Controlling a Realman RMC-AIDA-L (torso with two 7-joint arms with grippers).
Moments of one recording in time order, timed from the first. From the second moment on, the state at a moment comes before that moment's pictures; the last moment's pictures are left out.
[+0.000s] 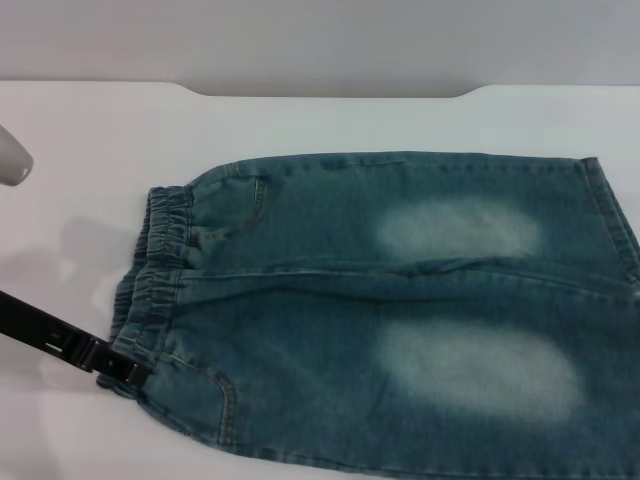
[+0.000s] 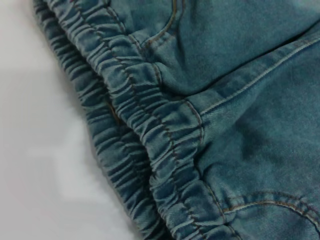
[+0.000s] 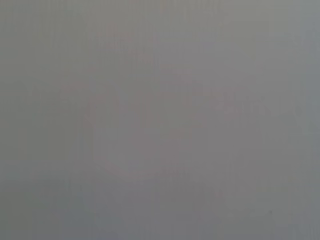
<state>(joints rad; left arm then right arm) -0.50 -2.05 0.99 1.18 2.58 1.75 -2.38 0.38 2.06 -0.52 -0.36 -0.95 -1.30 0.59</state>
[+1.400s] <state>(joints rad) -0.51 -2.05 0.99 1.15 2.58 1.74 -2.39 0.36 2.06 -0.51 -0.36 -0.93 -1.32 0.59</state>
